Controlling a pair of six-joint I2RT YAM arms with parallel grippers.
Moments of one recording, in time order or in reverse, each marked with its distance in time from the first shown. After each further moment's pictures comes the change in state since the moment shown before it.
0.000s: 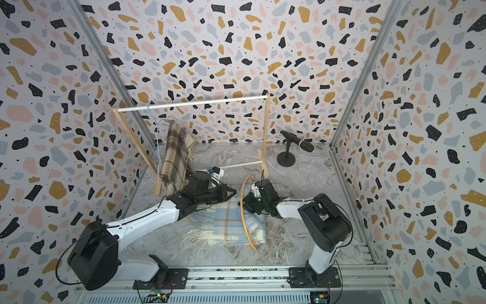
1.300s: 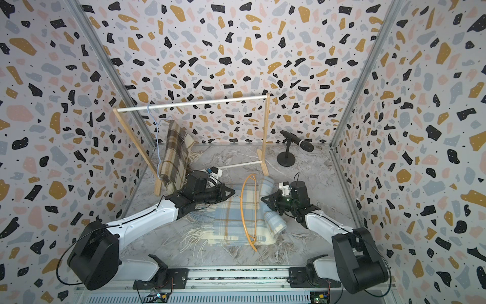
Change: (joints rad) left arm 0.037 0.000 -0.018 0.010 0.038 -0.003; right arm -0.298 -0.360 -0.252 0.030 -0.201 0.168
